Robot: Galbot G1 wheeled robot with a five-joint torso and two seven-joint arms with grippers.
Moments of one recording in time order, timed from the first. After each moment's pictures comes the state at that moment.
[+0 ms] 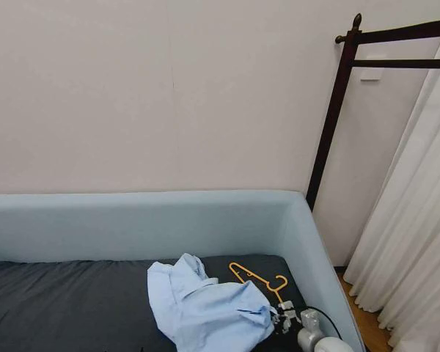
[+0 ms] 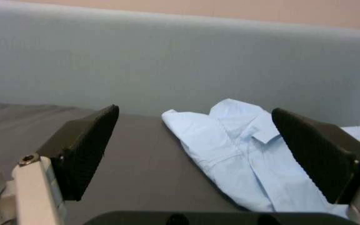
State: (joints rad) left arm 1.76 -1.35 -0.45 -1.74 -0.20 -0.58 -0.17; right arm -0.89 0.96 -0.08 1.30 0.71 -0.20 0.01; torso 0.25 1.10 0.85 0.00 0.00
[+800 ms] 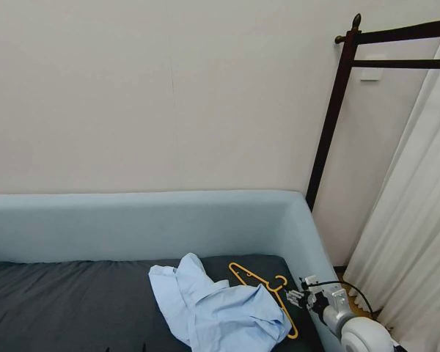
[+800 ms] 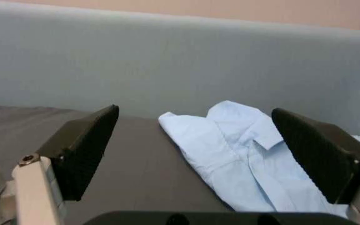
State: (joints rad) left arm 1.74 -1.35 -0.44 -1.73 -0.20 -0.57 -0.17; right arm -1.00 0.83 0.02 1.75 0.72 -0.32 0.14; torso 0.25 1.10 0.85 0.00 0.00
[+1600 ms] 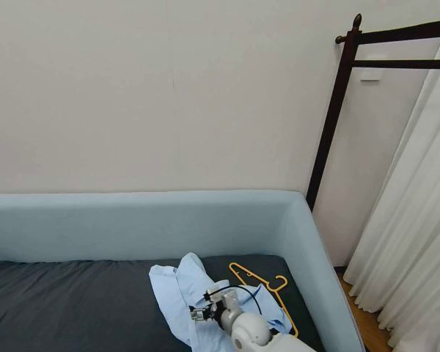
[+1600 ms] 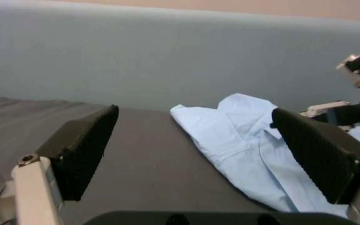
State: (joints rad) left arm 1.79 -1.35 -0.46 -1.74 -0.20 -0.59 -0.17; right arm -0.61 1.38 -0.45 1.15 0.66 -0.30 0.18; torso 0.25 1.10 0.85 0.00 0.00
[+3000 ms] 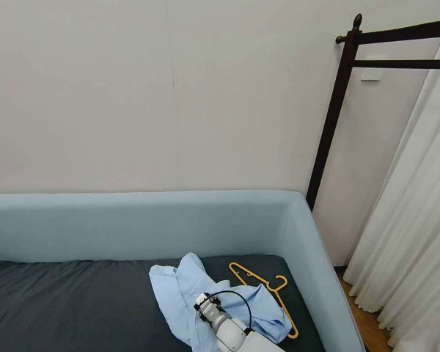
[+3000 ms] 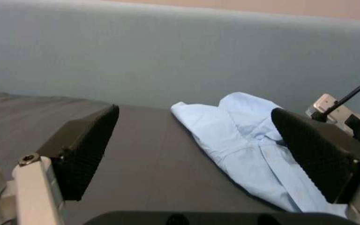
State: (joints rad) left arm 1.78 -1.35 -0.46 -1.71 -0.22 -0.62 -0.16; right arm -0.54 1.54 -0.46 0.72 0.11 -0.12 0.13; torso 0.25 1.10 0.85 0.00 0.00
